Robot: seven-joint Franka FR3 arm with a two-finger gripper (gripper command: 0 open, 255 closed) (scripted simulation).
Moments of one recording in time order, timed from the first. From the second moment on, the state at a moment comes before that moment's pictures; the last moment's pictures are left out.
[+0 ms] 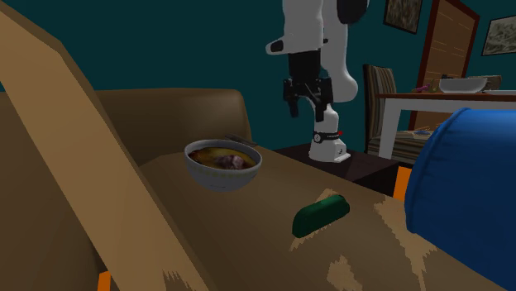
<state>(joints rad) 0.09 -0.04 0.43 -2.12 0.08 1.96 0.54</state>
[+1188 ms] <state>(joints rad) 0.31 0.64 0.42 -1.50 -0.19 1.94 0.80</state>
